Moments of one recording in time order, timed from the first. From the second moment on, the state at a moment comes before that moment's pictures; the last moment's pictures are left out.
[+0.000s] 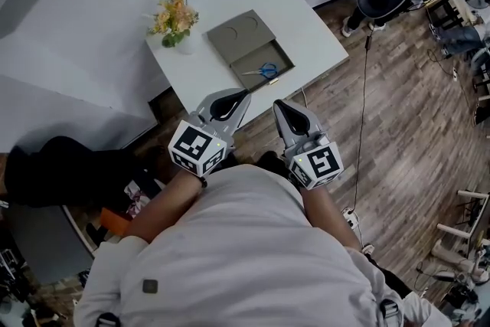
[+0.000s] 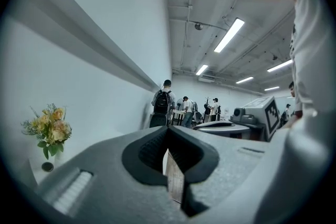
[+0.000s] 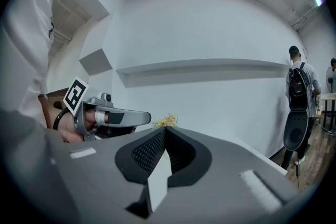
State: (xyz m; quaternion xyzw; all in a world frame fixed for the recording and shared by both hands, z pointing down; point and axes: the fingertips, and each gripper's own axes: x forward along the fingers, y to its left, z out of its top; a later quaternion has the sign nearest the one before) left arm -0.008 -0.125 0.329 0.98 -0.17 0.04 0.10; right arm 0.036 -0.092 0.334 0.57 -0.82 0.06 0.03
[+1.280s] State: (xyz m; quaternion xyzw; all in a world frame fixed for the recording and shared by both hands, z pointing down) left arm 0.057 -0.260 0.404 0.93 -0.31 0.09 0.16; right arm 0.138 -0.257 0.426 0.41 -0.89 0.11 0.15
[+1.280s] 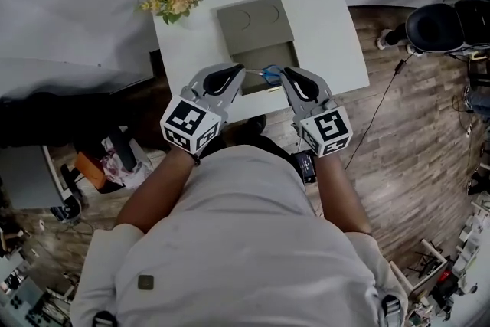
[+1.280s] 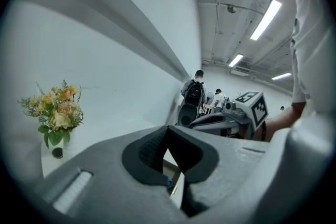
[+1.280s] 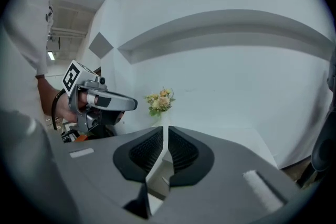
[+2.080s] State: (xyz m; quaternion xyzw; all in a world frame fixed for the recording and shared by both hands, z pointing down) left arm 0.082 -0.291 0.491 0.90 -0.35 0.14 0.22; right arm 0.150 -0.279 0.581 0.21 -0.89 0.11 0.39
